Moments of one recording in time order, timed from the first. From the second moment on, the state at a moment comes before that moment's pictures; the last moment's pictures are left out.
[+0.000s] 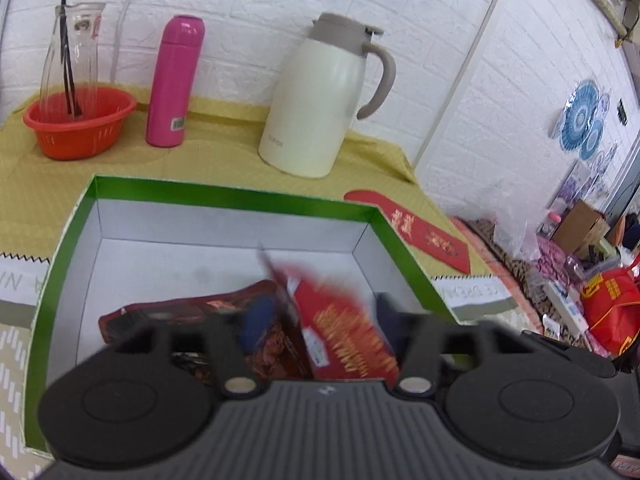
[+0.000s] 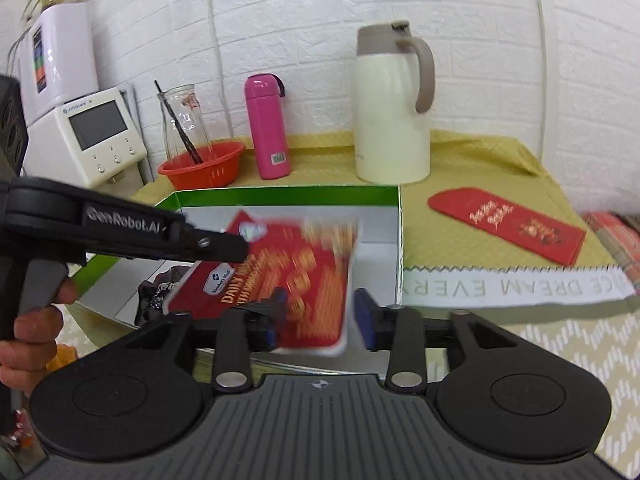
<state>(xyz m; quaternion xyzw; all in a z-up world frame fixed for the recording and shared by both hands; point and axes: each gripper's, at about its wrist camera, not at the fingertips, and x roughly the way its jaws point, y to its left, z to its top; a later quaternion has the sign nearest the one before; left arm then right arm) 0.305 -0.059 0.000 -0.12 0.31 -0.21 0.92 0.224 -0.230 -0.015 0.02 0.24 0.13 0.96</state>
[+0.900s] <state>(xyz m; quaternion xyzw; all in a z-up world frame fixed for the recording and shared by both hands) 0.129 -0.031 0.046 -0.08 0.23 -0.13 0.96 0.073 -0.208 0.023 -0.06 0.18 0.11 0.98</state>
